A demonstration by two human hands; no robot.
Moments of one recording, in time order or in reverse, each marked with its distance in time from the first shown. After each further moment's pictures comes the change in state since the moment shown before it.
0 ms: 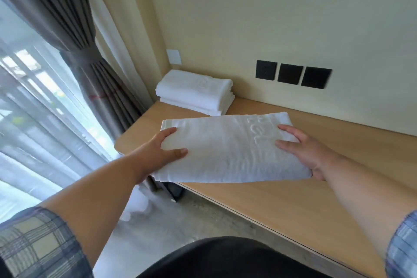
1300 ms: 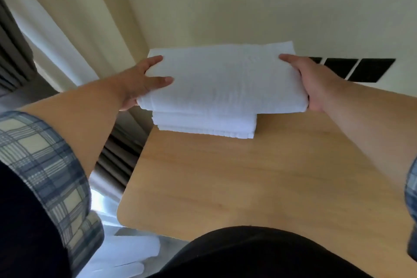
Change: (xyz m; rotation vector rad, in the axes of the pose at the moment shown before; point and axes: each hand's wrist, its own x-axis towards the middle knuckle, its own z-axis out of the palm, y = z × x) left_hand 0.364 0.114 -0.228 -0.147 -0.323 0.178; right_hand 0.251 -0.192 0.145 0.219 0.378 0.007
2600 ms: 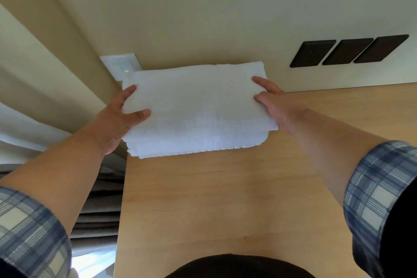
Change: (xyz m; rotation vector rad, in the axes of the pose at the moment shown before) left_hand 0.189 -0.114 -0.056 -0.144 -0.153 -0.010; right_hand 0.115 0.076 0.085 -0.223 0.126 0.114
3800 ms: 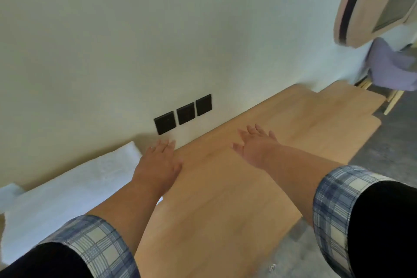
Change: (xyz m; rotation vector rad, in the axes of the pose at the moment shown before) left_hand -0.112 0.086 0.350 1.510 -0.171 0.858; right_hand -0.246 0.069 -0.224 -0.984 0.451 0.140
